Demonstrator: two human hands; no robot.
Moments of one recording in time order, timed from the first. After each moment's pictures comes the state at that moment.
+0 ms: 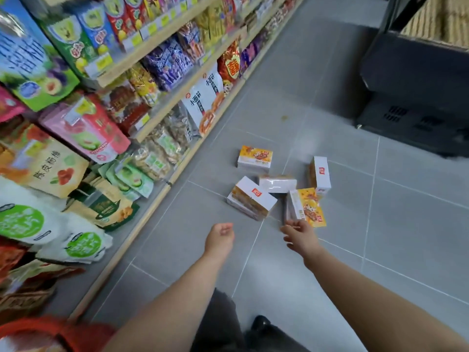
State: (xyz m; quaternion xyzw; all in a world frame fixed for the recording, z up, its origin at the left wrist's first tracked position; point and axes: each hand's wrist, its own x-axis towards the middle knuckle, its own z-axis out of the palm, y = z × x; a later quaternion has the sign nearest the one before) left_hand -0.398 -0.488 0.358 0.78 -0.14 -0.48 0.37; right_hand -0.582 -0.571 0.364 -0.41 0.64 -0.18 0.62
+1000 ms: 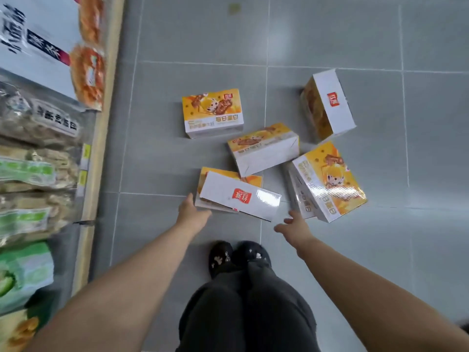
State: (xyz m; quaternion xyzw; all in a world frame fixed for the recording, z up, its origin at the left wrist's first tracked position) left_hand -0.269 -0.851 0.004 0.82 -0.27 -0.51 0.04; right_hand -0.503 -0.825 -0.007 -0.18 0.76 -0.04 0.62
